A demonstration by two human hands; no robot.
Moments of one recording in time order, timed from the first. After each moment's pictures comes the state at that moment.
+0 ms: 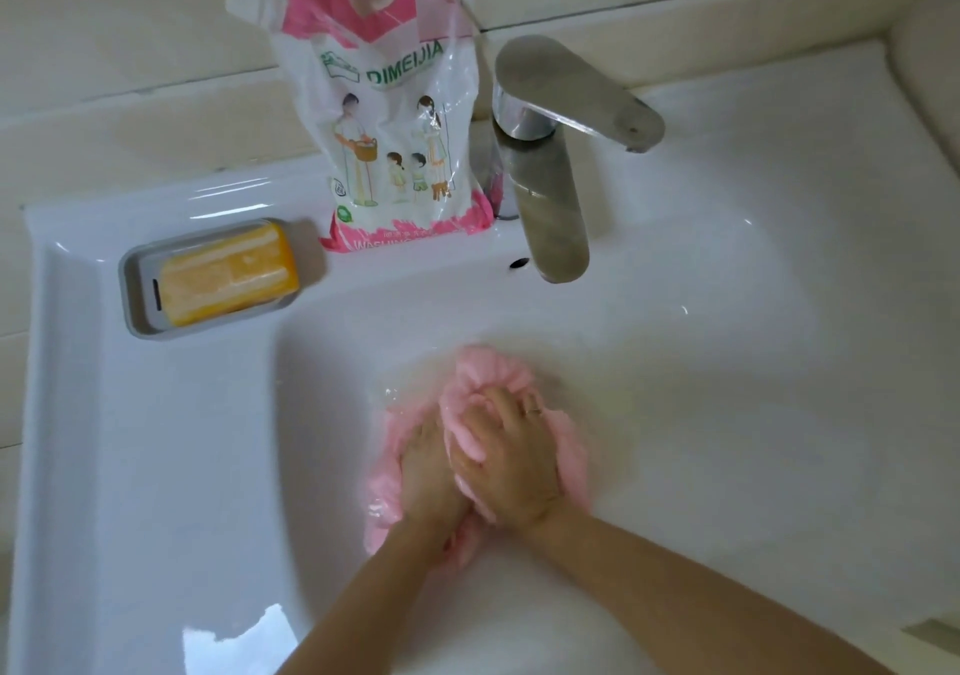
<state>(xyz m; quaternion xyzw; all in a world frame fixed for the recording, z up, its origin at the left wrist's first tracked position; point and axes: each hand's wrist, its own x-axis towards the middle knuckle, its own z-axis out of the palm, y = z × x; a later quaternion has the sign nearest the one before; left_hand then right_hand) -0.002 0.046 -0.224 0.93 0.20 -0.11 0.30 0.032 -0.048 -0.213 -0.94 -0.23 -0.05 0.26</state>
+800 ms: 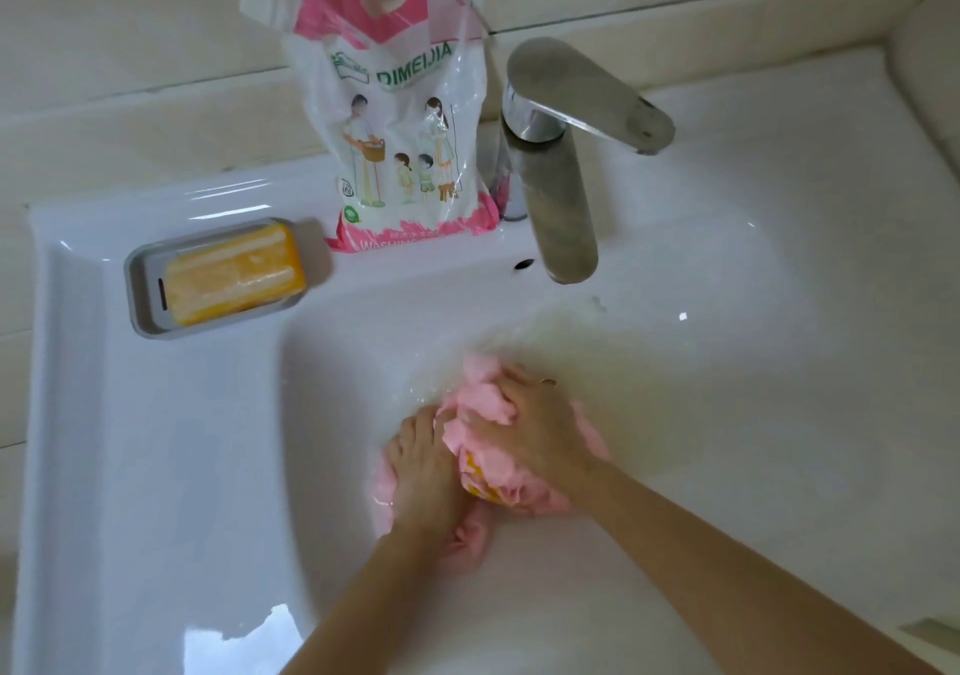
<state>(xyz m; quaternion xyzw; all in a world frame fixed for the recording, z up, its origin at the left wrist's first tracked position) -0.014 0.058 -0.239 0.97 0.11 -0.03 0.20 0.077 -0.066 -0.188 -0.93 -0.20 0.17 0.26</state>
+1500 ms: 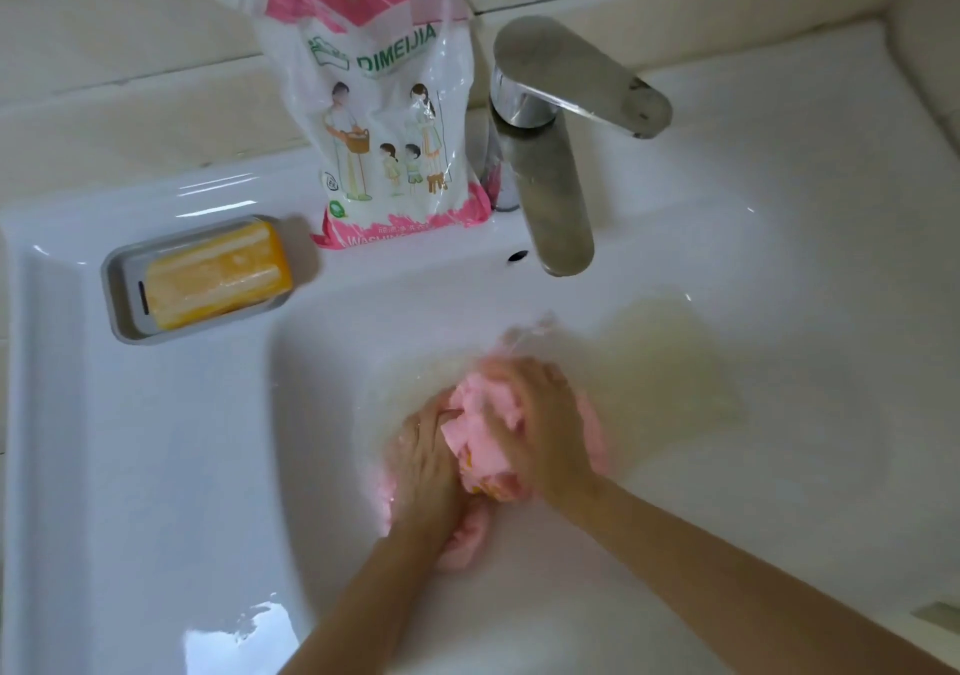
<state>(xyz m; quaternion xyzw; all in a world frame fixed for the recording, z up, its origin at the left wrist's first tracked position) -0.016 0.060 -0.238 0.96 0.06 -0.02 0.27 0.057 -0.065 -0.192 -0.91 -0.16 0.01 0.38</state>
